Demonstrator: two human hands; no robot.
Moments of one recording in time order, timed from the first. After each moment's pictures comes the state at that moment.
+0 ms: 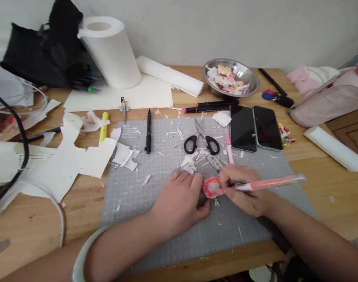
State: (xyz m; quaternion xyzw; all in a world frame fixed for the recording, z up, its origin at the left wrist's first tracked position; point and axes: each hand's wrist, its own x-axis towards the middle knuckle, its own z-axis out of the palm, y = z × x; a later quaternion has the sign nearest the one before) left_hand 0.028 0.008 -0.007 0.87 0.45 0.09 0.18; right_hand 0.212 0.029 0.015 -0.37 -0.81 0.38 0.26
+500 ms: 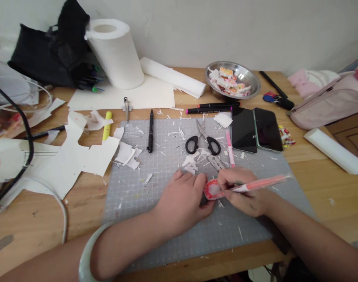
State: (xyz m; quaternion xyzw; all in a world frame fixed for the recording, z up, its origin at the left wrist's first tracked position) left_hand 0.031 0.009 -0.005 0.87 0.44 0.08 0.20; right_hand 0.213 0.031 0.014 -0.35 -0.82 0.39 0.22
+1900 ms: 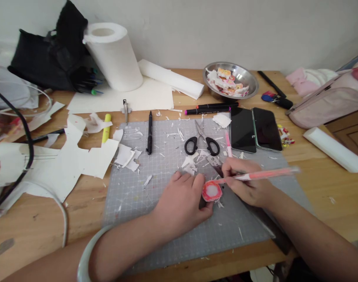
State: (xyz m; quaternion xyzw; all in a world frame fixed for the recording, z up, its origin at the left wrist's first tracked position) left_hand 0.031 0.008 -0.004 0.87 0.45 0.08 0.18; right_hand 0.220 0.037 0.014 -0.42 -0.81 0.33 0.25
